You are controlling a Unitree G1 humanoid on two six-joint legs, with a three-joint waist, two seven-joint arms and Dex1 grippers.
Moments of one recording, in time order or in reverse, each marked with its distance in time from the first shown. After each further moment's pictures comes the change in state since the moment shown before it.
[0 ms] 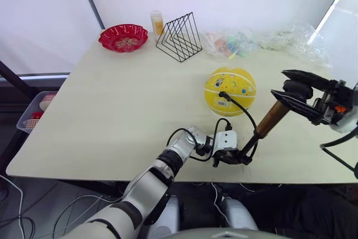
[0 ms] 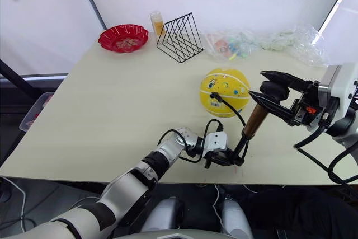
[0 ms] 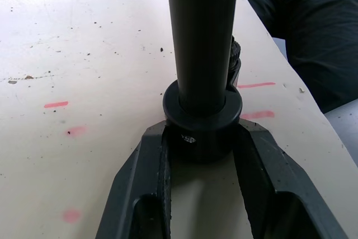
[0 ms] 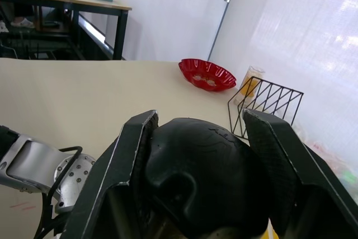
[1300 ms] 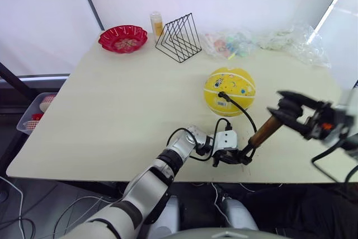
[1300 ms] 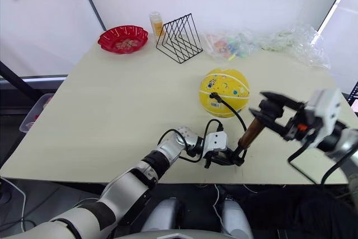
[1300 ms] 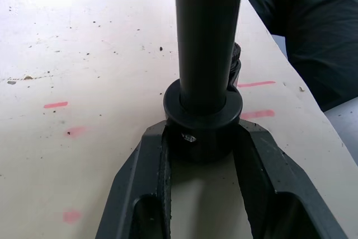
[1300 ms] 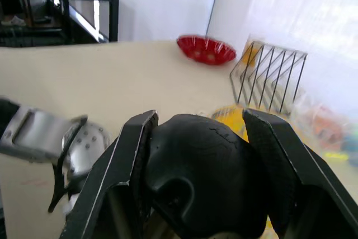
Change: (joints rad) left arm -0.007 0.001 -0.001 0.009 0.000 -0.001 0.002; right arm 0.080 -0.009 -0.011 0.042 0.012 -0.077 0.025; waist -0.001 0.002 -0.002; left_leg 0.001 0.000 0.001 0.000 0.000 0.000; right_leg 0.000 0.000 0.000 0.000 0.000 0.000
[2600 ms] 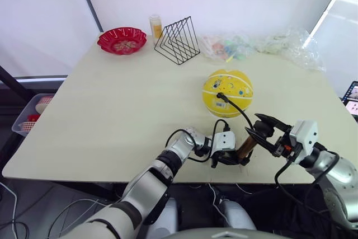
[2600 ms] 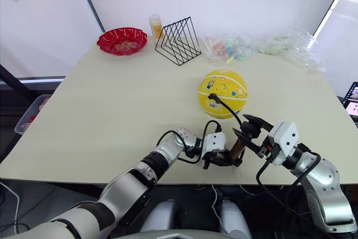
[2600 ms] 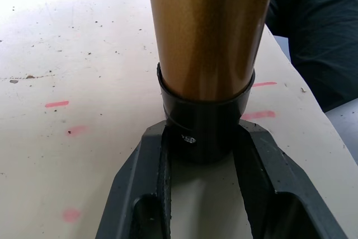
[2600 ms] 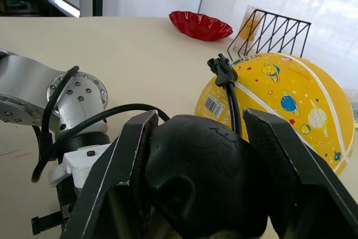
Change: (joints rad) left arm 0.000 0.005 0.000 0.020 0.000 -0.002 0.011; right arm 0.143 0.297 0.372 0.222 -0.452 -0.374 -0.014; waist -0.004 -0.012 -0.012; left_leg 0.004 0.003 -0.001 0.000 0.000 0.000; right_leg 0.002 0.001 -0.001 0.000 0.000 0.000
